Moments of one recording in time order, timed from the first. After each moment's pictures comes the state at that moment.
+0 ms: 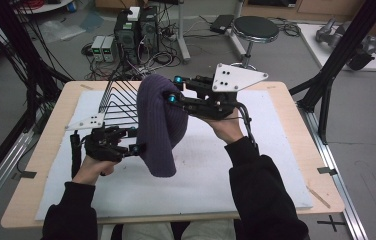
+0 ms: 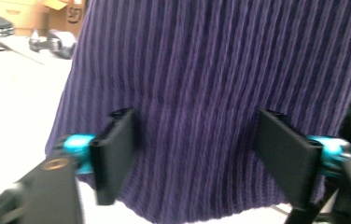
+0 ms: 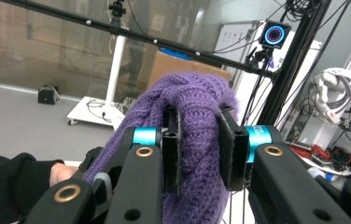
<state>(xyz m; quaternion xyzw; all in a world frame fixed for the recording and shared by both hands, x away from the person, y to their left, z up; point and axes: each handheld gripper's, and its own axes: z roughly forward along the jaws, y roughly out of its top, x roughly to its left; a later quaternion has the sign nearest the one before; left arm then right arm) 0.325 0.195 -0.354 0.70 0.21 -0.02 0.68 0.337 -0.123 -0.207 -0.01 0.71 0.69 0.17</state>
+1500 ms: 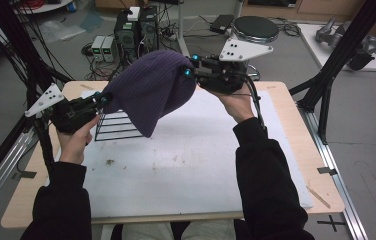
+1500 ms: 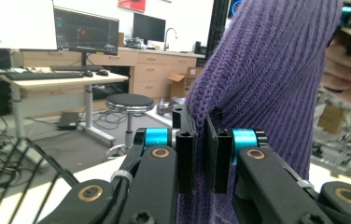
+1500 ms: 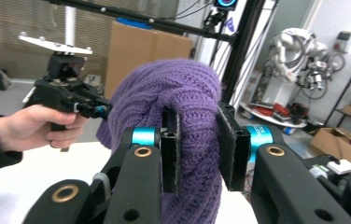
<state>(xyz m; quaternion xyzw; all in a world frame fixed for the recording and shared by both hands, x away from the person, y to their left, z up) 0.344 0.248 -0.294 0.62 0.29 0.25 0.68 0.394 -0.148 -0.194 0.08 0.73 0.64 0.21</state>
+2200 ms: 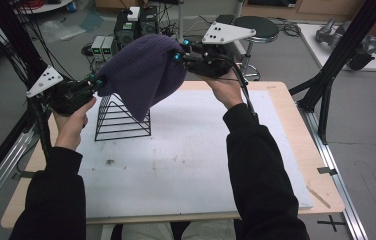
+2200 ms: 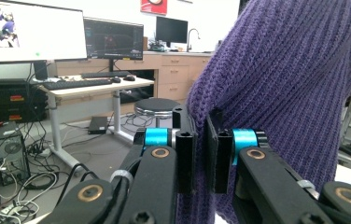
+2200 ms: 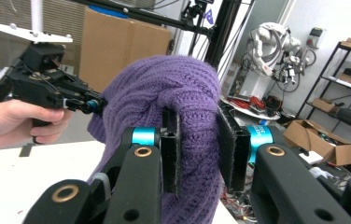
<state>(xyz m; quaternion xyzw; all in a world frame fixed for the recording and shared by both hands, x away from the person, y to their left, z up) 0.380 0.264 -0.284 0.61 0.31 0.29 0.66 0.419 -0.119 -0.179 0.10 0.74 0.62 0.25</state>
